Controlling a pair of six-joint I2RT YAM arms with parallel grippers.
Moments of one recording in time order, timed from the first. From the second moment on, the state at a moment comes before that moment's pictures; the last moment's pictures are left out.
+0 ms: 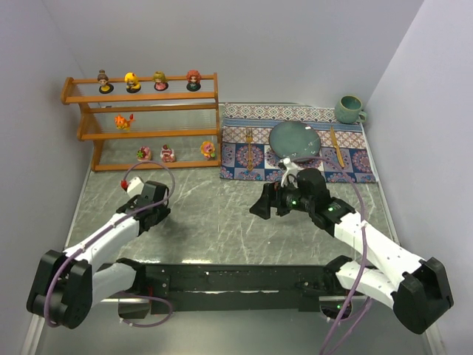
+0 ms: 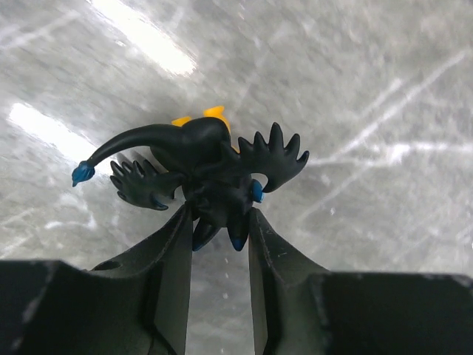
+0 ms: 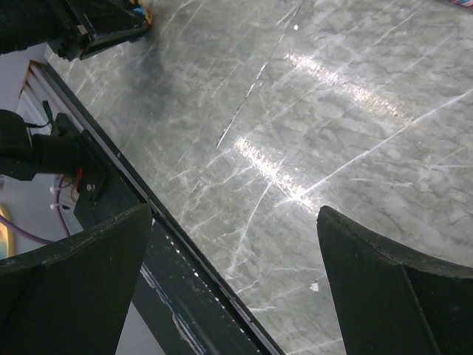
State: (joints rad) left arm -0.34 1.08 0.48 -0.38 -0.38 -0.98; right arm 0.54 0.99 0.61 -0.19 -0.43 0.43
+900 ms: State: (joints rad) left arm -0.96 1.29 0.87 -0.44 -0.17 -0.35; right arm 0.53 1.19 0.72 -0.16 -0.43 0.60
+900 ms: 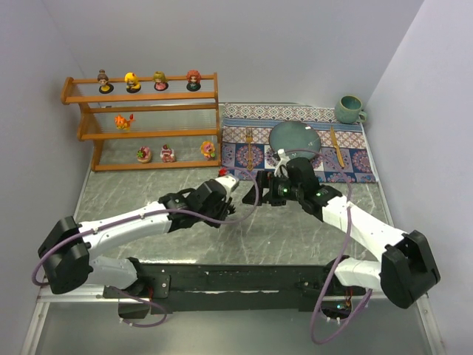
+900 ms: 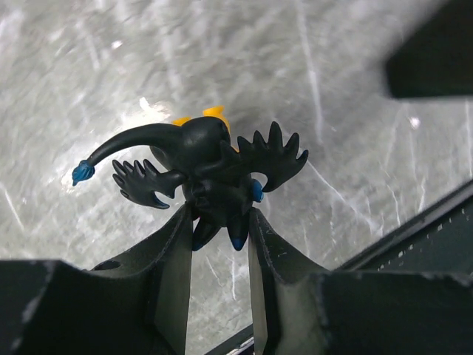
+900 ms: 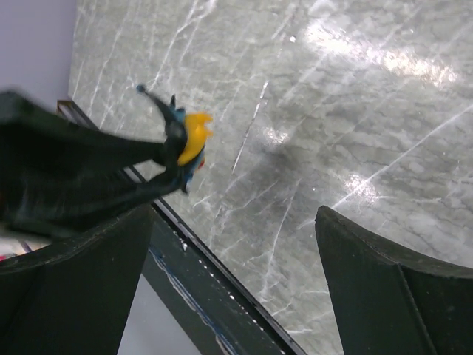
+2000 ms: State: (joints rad) left arm -1.08 1.31 0.91 -0.33 -0.05 -0.10; right arm 0.55 1.38 0.73 -0.03 -0.66 0.70
